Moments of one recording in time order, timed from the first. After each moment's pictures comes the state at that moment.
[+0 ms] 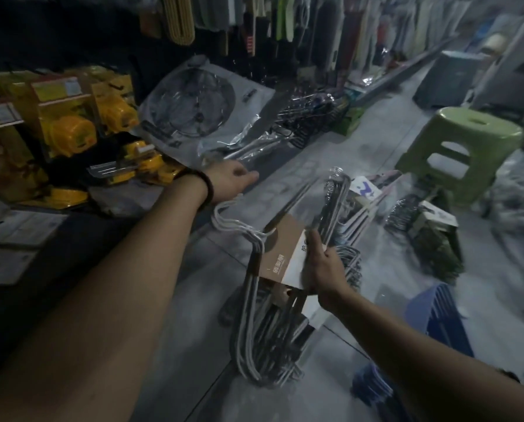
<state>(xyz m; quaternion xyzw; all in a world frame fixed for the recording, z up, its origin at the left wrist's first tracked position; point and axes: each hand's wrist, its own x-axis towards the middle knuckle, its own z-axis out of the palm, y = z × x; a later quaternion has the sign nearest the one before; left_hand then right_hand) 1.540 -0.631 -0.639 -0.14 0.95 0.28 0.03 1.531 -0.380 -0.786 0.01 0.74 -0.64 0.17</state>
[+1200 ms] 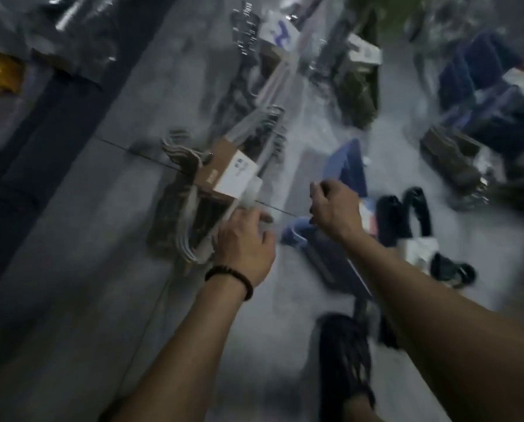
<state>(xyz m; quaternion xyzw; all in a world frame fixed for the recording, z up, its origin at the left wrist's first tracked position) 1.667 -0.379 -0.727 -0.13 0.91 0.37 0.16 1.578 -0.199 -0.751 0.13 0.94 -0.28 0.16</state>
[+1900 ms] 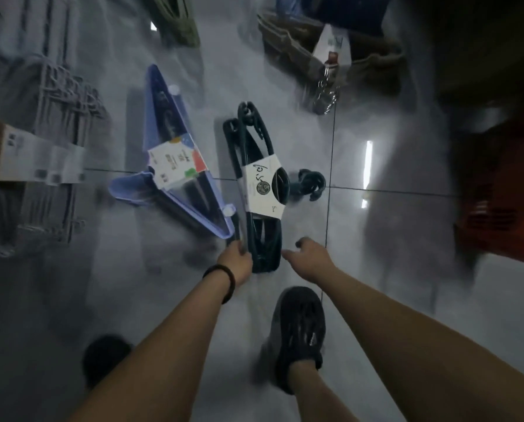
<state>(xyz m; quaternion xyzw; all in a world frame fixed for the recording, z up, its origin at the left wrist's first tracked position) 1.762 -0.041 -0.825 -0.22 0.72 0.38 0.54 1.779 0.151 -0.800 0.32 0.77 -0.29 0.46</state>
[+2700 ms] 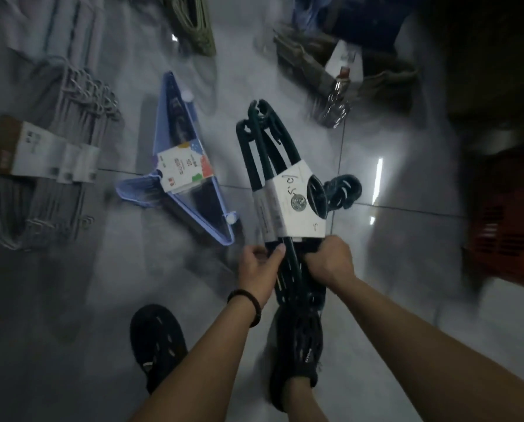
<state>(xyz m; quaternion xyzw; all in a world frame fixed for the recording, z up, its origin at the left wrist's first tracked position) 1.769 0.019 -0.754 -0.35 0.66 0.55 0.38 1.757 0.180 -0.773 0.32 0.85 -0.25 0.34</state>
